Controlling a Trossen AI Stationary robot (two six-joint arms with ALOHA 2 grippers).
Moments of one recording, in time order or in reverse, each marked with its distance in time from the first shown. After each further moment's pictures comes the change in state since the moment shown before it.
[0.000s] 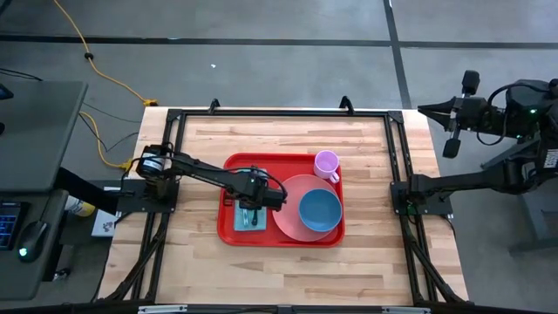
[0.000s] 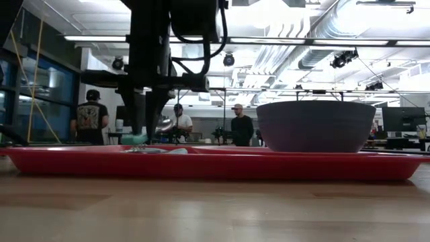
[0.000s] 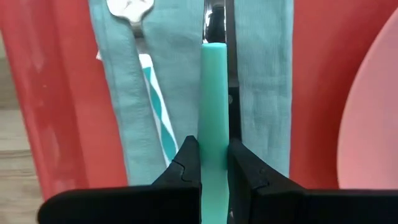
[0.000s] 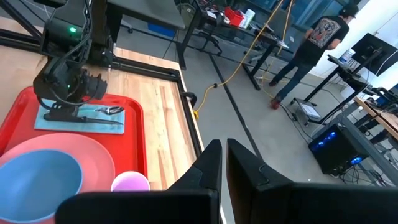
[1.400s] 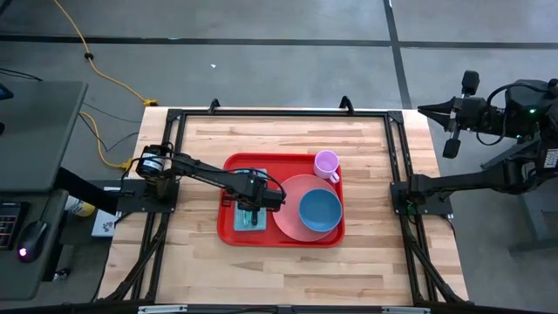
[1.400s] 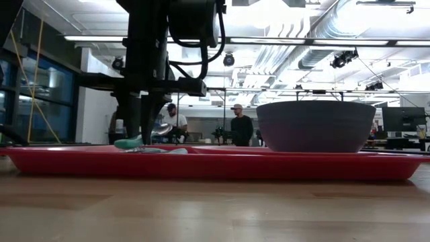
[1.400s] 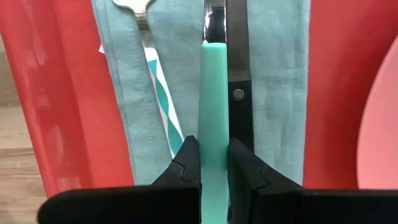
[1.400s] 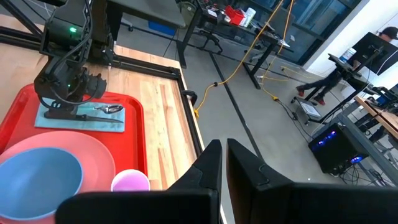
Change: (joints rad) left arm 0.000 0.000 -0.025 0.010 0.025 0.010; right arm 0.000 0.000 0.000 -0.007 0.000 -0.003
